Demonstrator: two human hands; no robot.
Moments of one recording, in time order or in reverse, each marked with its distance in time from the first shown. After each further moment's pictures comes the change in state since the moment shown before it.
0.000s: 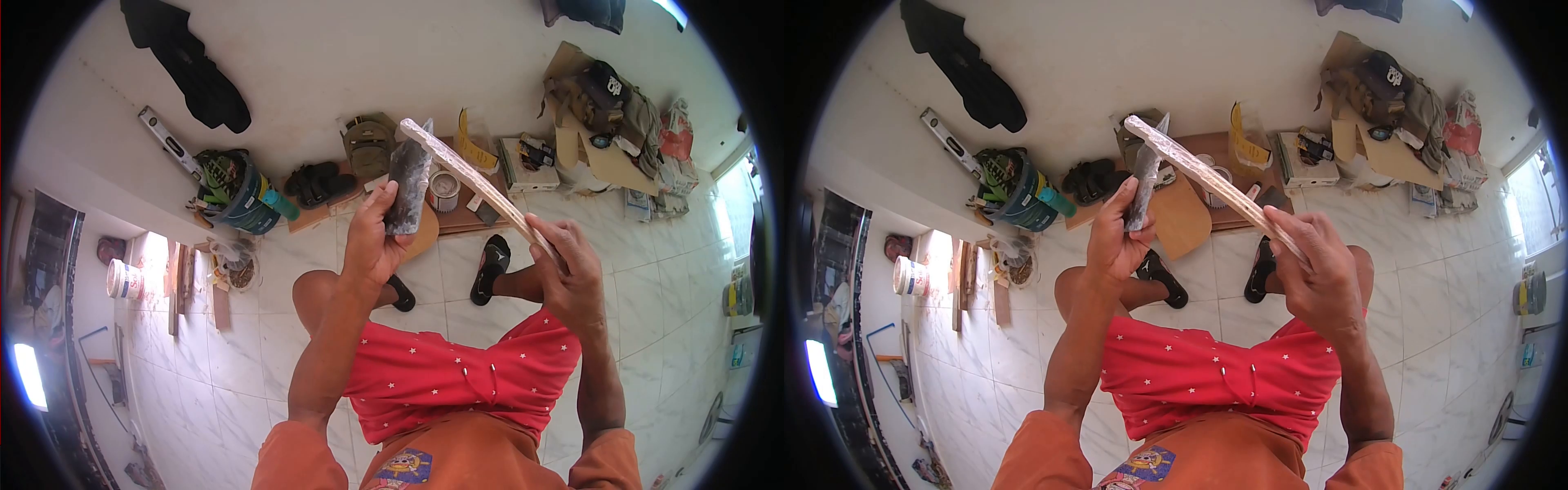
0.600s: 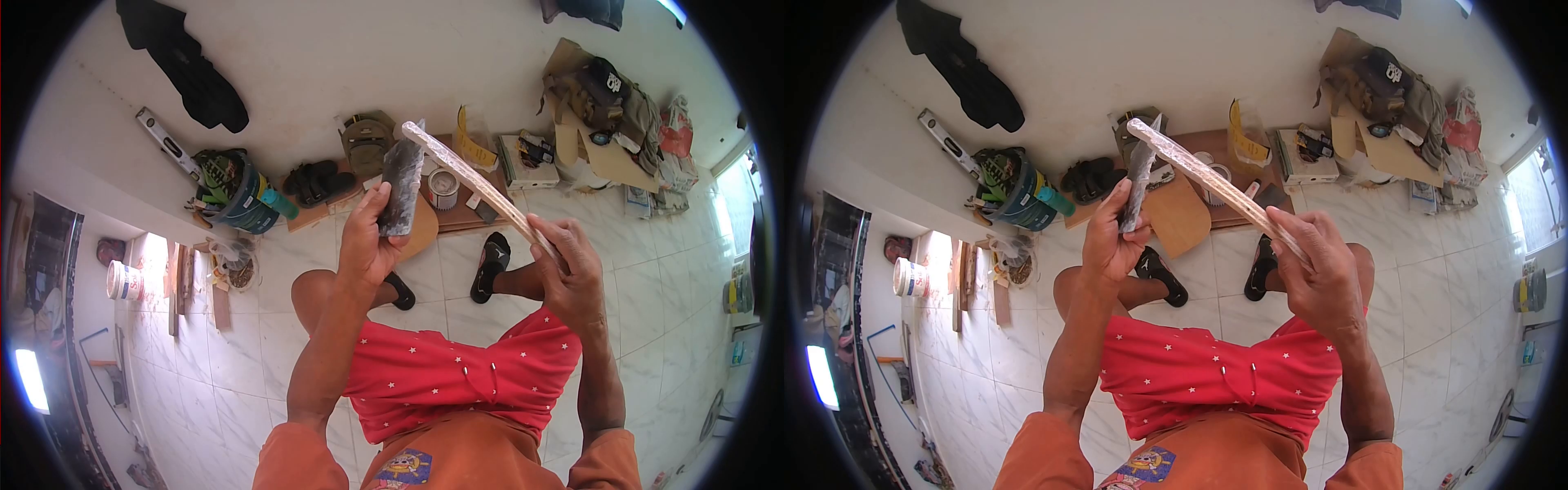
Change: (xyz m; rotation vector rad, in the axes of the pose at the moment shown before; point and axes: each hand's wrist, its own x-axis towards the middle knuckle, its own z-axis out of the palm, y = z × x) left_hand 0.001 0.001 -0.012 -0.044 -0.012 -0.004; right_hand -0.002 0.003 0.000 -0.011 0.000 0.026
